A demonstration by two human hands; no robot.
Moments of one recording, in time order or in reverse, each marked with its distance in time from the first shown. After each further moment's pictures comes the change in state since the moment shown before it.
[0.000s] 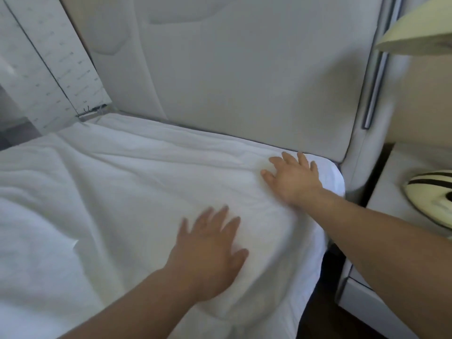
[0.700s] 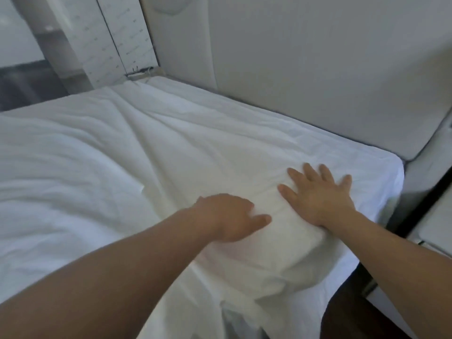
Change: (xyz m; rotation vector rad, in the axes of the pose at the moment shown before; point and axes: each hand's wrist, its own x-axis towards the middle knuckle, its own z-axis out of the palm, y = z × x) left_hand -0.027 -0.066 -0.011 -0.216 -0.281 -0.203; right_hand -0.069 -0.067 0.044 -0.251 -0.106 -0.155
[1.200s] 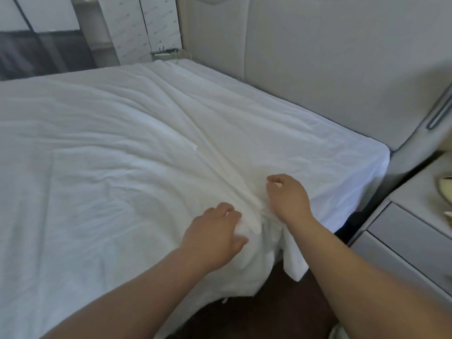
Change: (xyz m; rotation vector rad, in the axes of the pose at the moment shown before) left_hand -0.212 -0.046 0.116 -0.089 0.337 0.034; right_hand -0.179 -0.141 -0.023 0.813 0.084 0.091
